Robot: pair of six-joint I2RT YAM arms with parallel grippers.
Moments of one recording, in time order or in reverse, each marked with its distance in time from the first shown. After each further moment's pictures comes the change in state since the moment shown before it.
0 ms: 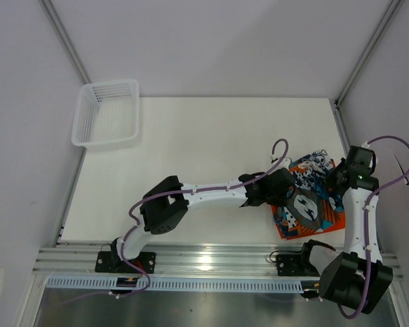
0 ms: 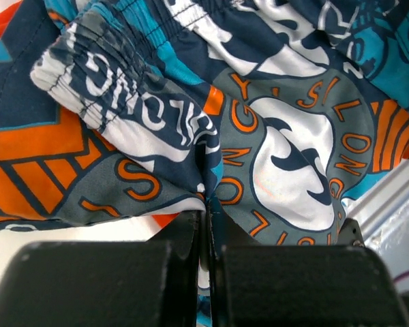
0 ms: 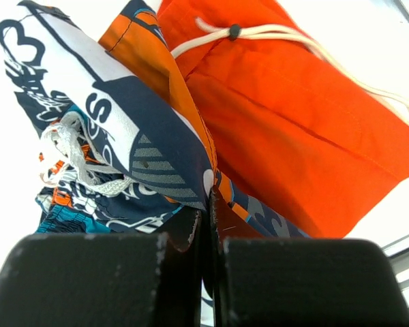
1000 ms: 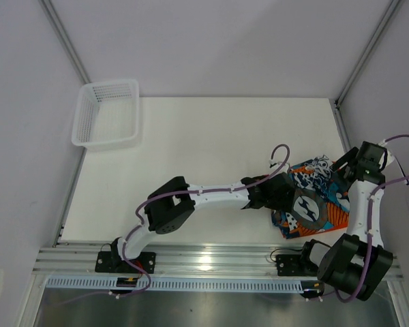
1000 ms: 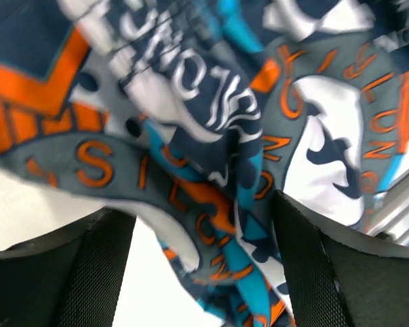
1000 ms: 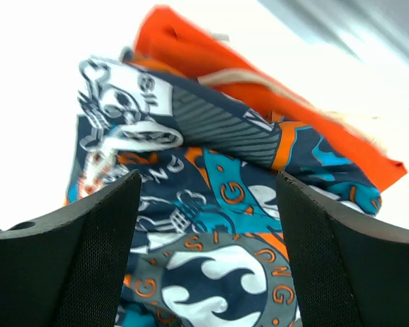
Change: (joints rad) left arm -0.001 0.082 0.032 -0.005 -0.012 0.001; right arm -0.125 0.102 -0.002 0.156 0.055 0.034
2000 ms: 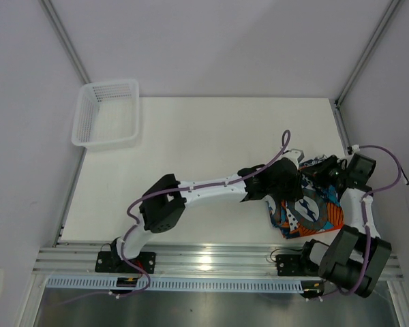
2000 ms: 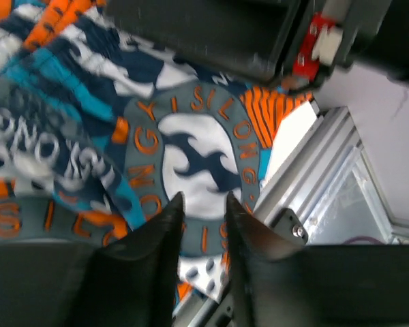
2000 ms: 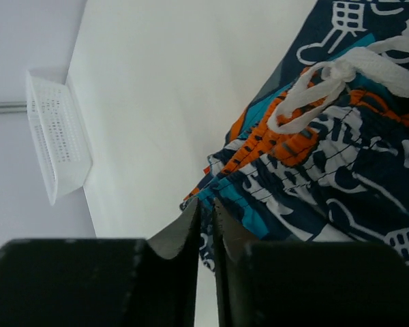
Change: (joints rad) left arm 0.021 -0.095 0.022 0.119 0.169 0.082; right arm -0.002 -0.007 -0.214 0.317 -0.808 0.159
